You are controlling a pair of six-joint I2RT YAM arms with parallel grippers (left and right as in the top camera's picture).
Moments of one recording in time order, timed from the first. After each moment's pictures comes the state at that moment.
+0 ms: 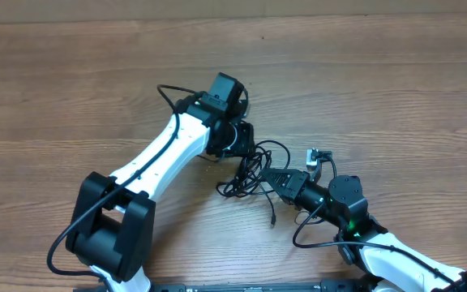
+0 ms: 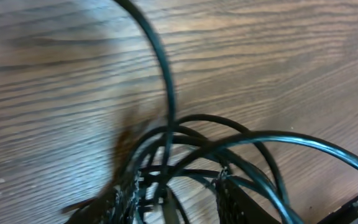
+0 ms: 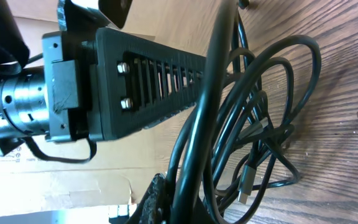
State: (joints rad) left arm -0.51 1.84 1.35 -0.79 0.35 -0.43; right arm 0.48 1.24 0.18 0.78 -0.47 1.30
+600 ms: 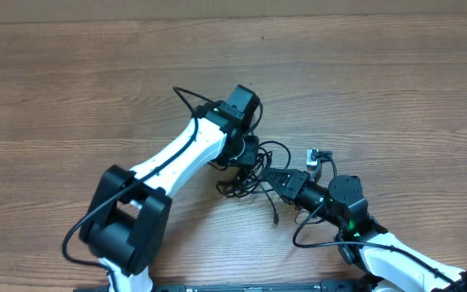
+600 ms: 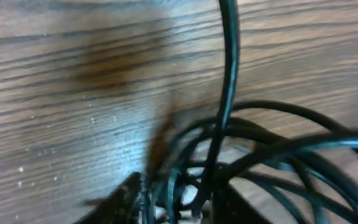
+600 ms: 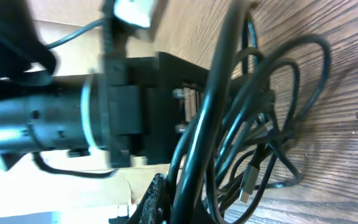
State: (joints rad) left arm -0.58 1.91 1.35 -0.84 0.18 -0.43; right arm 0.48 1.24 0.18 0.78 -0.46 1.30
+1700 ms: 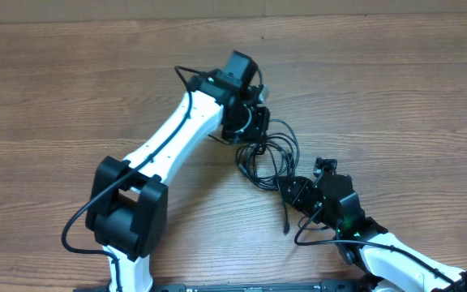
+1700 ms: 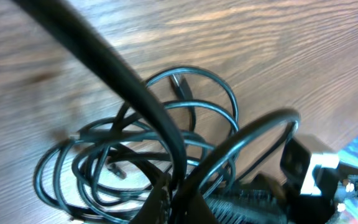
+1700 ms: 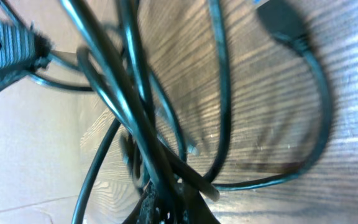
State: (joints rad) left arm -0.49 1.98 1.65 -1.00 0.50 -0.40; right arm 0.48 1.24 0.18 0.50 -0.29 1.13
